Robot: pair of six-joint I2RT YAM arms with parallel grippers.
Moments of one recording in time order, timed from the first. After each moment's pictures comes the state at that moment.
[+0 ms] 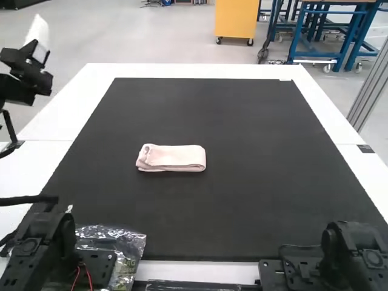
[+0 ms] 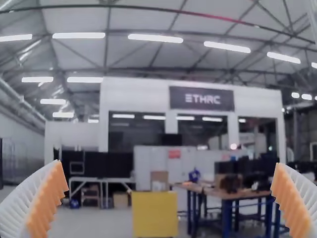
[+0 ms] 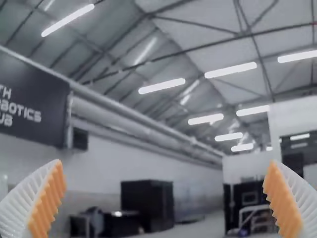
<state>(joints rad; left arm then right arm) 0.06 0.00 0.62 0.01 0.20 -0.17 0.01 0.01 0.83 -0.05 -0.32 0.37</state>
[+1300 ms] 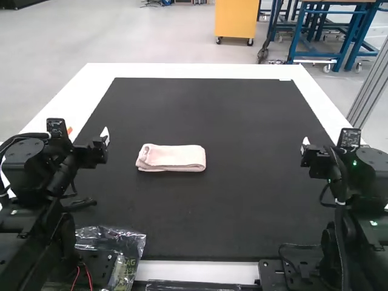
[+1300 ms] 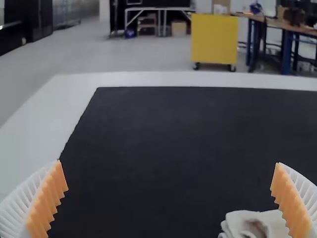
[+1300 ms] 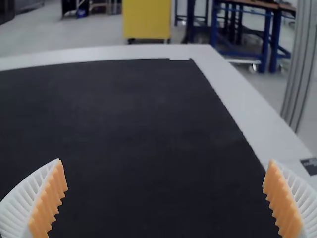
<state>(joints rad) 0.06 0.00 0.01 0.01 0.05 -0.01 0.00 0.01 0.01 -0.07 0.07 -0.04</state>
